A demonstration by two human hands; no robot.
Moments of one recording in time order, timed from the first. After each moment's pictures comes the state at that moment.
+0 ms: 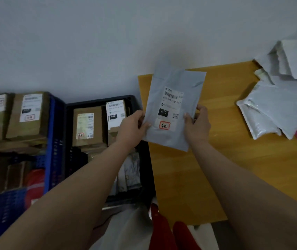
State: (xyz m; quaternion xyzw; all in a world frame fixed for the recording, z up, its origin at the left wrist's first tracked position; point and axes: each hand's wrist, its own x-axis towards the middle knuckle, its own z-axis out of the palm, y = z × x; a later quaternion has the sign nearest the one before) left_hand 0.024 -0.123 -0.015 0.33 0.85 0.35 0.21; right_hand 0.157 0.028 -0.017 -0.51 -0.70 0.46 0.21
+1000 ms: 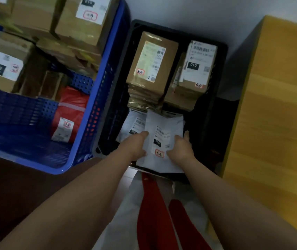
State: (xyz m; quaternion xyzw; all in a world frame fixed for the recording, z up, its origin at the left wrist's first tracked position) left_hand 0.028 -0.351 -0.202 0.14 0.84 0.15 0.50; right_hand 0.094 -0.186 -0.190 -0.29 -0.83 0.31 -0.37
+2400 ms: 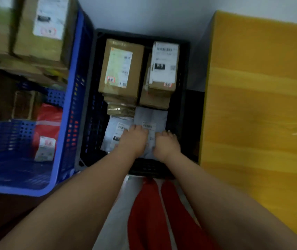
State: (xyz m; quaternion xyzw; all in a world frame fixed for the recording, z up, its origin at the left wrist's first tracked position) left_hand 0.021 -0.278 -0.172 0.34 0.85 -0.06 0.39; right_hand 0.089 -0.171 -0.167 -0.18 -0.88 0.19 -0.40
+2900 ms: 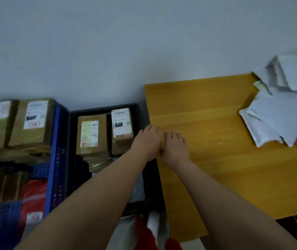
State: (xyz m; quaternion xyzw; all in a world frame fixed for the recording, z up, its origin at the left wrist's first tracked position) left_hand 0.030 -0.116 -0.018 0.54 0.82 -0.01 0.19; right_hand 0.123 -0.049 -0.034 -0.35 -0.91 0.15 -0.15
